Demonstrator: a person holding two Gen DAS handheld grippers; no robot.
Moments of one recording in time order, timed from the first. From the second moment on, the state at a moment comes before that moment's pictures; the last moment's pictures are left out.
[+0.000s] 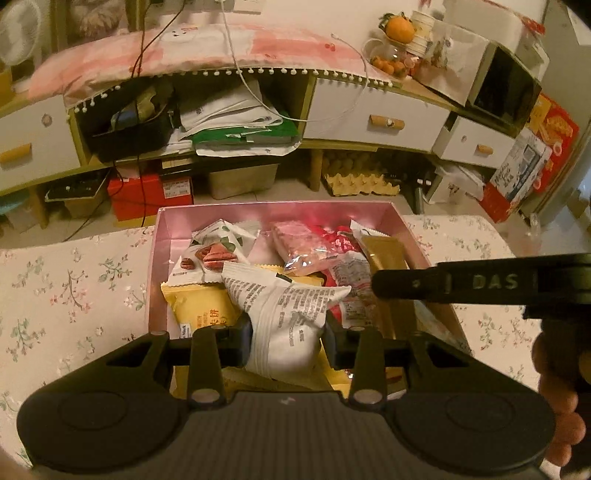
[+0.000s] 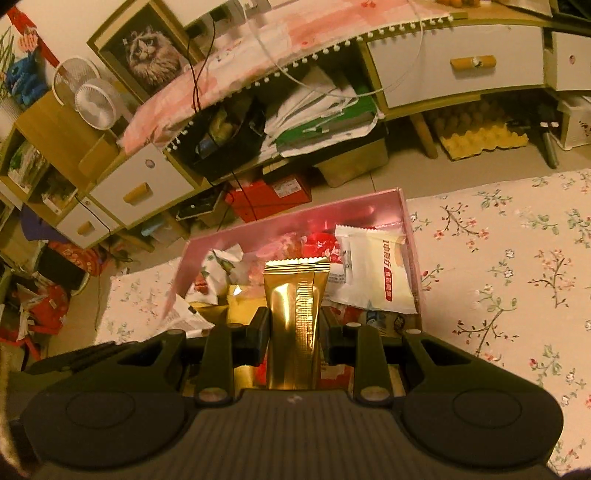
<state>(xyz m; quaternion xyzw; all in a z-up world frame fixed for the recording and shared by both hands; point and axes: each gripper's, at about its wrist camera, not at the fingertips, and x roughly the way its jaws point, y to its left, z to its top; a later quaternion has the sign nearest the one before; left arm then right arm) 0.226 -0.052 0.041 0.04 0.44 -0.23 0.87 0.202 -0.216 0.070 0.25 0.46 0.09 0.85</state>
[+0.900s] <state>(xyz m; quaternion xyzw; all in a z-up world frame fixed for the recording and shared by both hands) 0.161 -0.036 0.083 -0.01 0.47 -0.21 0.86 0.135 -0.263 0.116 0.24 0.47 0.04 0.85</state>
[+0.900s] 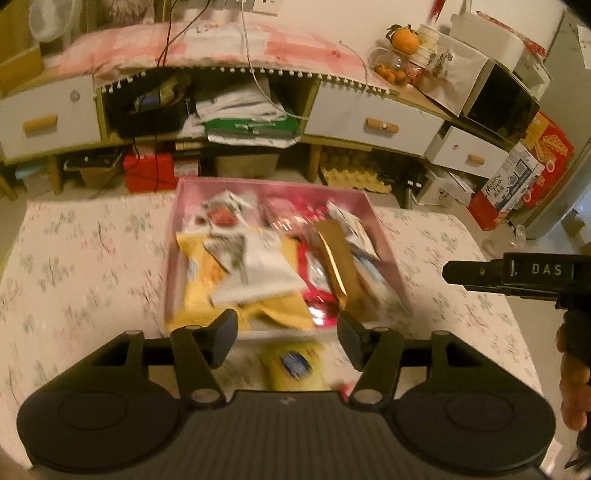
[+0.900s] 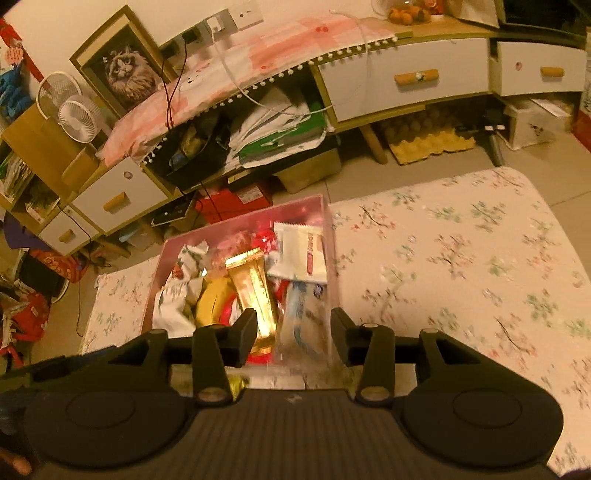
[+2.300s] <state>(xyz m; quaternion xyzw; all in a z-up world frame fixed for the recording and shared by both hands) 0.144 -0.055 0.007 -0.04 0.52 -0.22 0.82 0.100 -0.245 0.067 0.23 0.55 0.07 0.80</state>
